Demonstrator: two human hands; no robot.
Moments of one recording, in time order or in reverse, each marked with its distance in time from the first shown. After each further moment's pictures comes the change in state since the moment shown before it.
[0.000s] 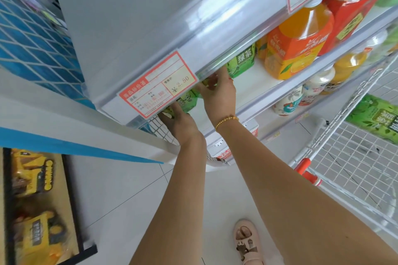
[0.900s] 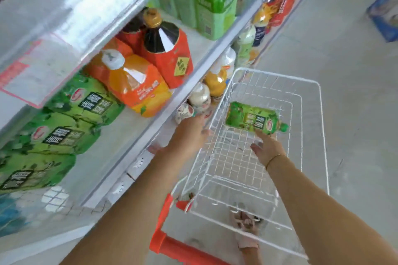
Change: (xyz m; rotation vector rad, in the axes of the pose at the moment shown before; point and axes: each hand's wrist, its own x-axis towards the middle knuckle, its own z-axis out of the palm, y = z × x) left_hand -0.170 -0.095 0.151 1.475 -1.407 0.628; right_hand 0.001 0.194 -0.359 0.718 0.721 0.924
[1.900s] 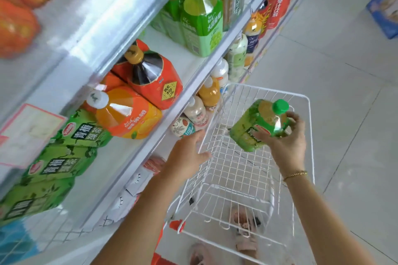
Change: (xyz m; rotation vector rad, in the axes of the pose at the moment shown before) left_hand 0.000 0.031 -0.012 -0.231 -0.112 -0.139; right_hand -0.071 -0.090 -0.010 -0.457 -0.102 -0.796
